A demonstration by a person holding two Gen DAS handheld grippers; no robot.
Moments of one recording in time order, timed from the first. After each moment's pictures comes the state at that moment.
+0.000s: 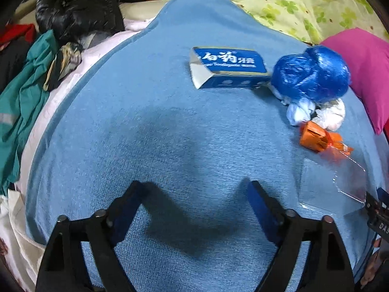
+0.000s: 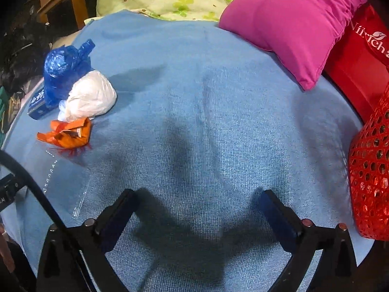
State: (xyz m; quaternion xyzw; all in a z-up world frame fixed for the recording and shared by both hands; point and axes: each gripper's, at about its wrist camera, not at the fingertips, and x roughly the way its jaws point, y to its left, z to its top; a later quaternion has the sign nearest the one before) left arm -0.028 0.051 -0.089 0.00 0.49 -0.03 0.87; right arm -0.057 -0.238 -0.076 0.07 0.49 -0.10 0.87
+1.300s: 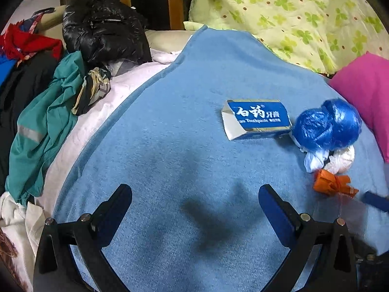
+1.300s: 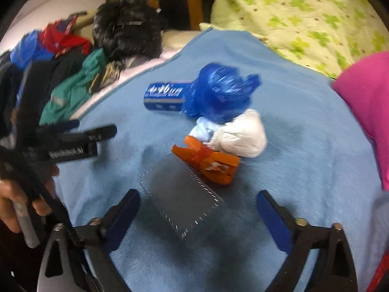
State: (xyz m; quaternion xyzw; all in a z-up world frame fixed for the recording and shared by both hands) left arm -0.018 0.075 -0.056 0.00 0.41 0.02 0.91; right arm -0.045 -0.130 -0.055 -0.03 0.42 0.19 0.89
